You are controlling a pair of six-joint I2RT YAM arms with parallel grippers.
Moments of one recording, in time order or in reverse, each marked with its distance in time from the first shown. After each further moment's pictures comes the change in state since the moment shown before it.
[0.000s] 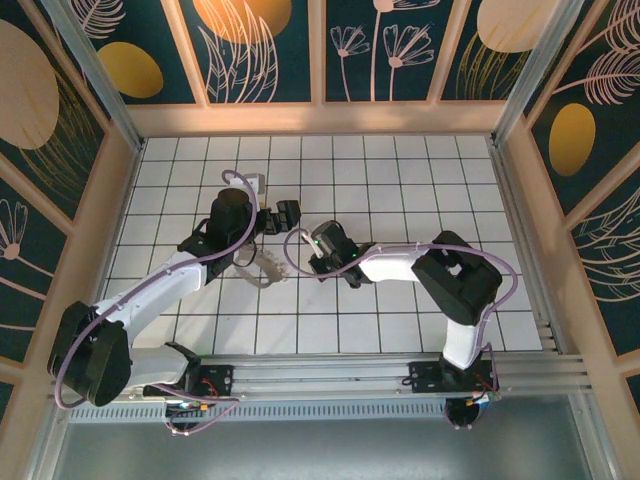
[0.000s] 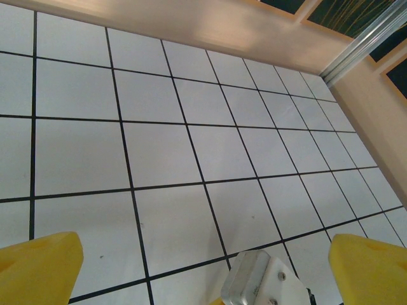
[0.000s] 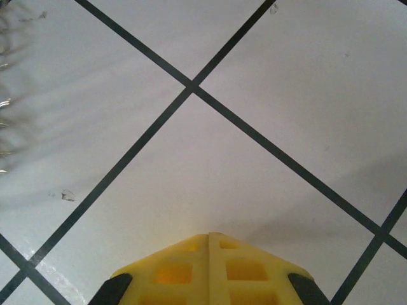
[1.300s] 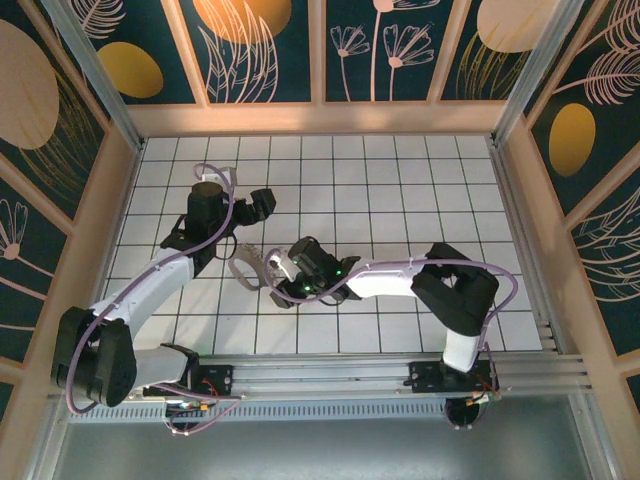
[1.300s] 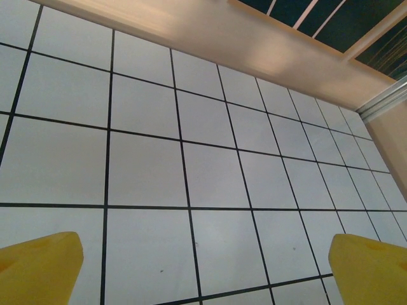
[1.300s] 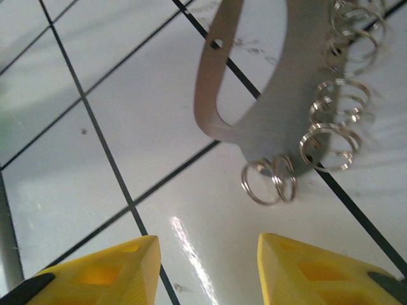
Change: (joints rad) left arm 0.190 -0.007 -0.018 0.000 0.069 -0.014; right arm 0.185 -0.020 0.042 0.034 -0.366 0.139
